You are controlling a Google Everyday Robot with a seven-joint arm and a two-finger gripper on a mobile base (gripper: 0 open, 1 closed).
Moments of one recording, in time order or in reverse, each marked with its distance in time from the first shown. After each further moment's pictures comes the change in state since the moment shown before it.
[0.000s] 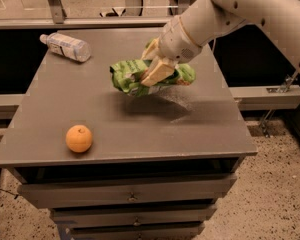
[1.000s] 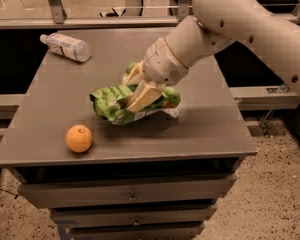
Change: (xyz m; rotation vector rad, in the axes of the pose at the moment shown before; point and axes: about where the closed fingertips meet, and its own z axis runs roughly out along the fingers) arm -0.033 0.066 0.034 -0.175 -0.106 -0.035
